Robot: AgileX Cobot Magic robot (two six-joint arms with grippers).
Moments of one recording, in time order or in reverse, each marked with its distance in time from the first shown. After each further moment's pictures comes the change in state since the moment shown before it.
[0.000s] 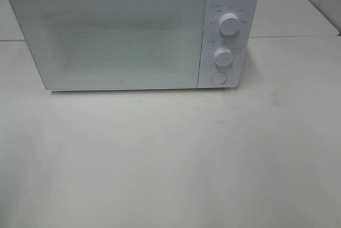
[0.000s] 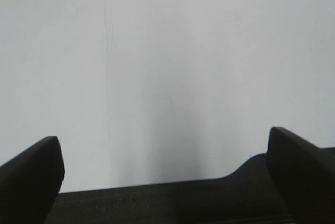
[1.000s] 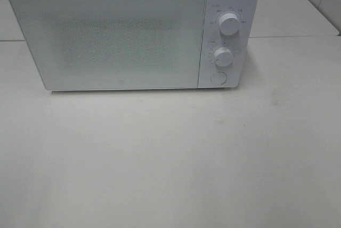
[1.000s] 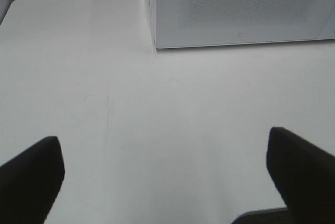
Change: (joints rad) left arm 0.000 -0.381 0.006 -0.043 0.000 0.001; right arm 0.000 0.000 0.000 0.000 0.000 0.000
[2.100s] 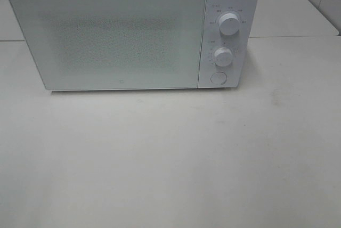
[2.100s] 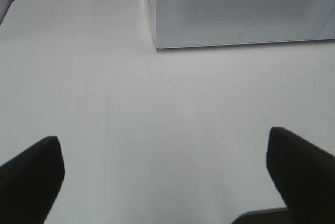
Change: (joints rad) left arm 0.000 0.000 0.000 0.000 0.000 0.000; right arm 0.000 -0.001 -0.002 0.003 -0.012 0.001
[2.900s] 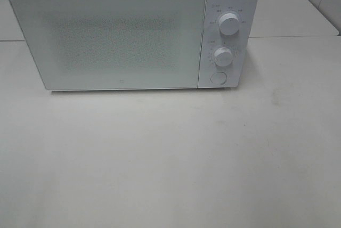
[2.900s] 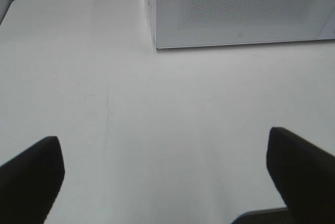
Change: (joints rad) left arm 0.000 0.000 0.000 0.000 0.000 0.000; right arm 0.000 0.398 -0.047 0.000 -0.353 0.001
